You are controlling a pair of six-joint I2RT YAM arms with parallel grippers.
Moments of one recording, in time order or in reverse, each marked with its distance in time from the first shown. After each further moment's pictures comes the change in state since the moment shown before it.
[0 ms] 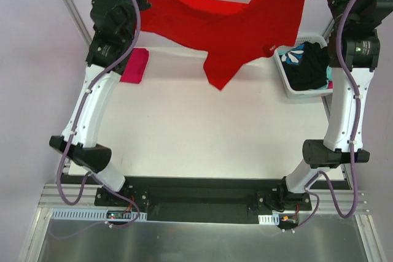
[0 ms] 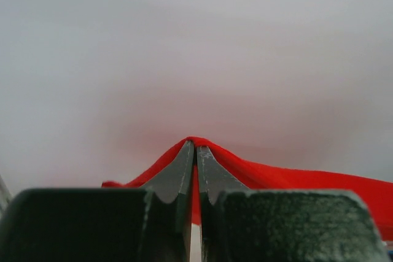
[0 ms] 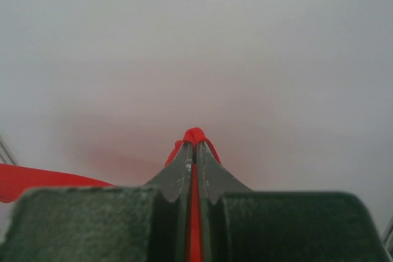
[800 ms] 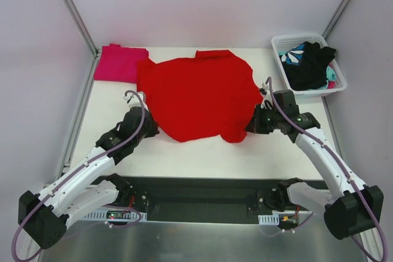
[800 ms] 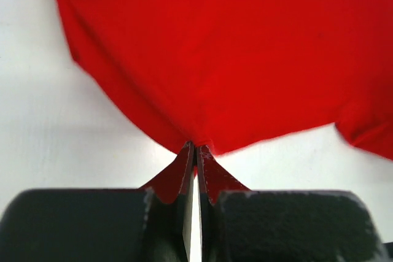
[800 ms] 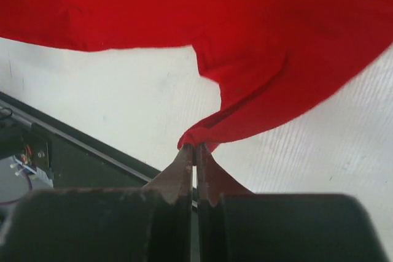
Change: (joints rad) left arm -0.200 -0.825 -1.508 -0.230 0.011 -0.528; right arm 0.270 -0.641 -1.558 -0.304 -0.133 0.201
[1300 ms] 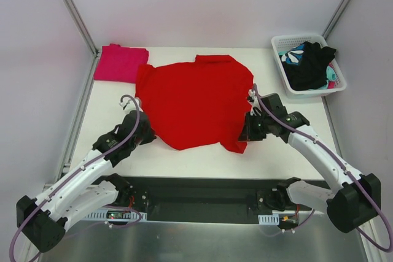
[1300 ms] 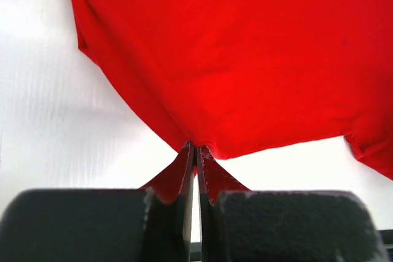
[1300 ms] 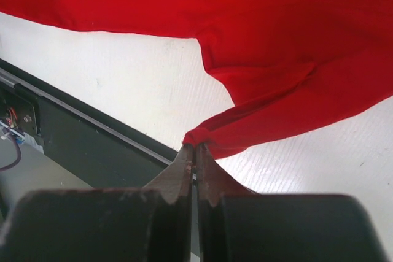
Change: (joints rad) left arm -0.025 -0.037 0.000 -0.150 0.008 -0.129; right arm 0.141 0.062 -0.011 -0.055 0.007 0.022
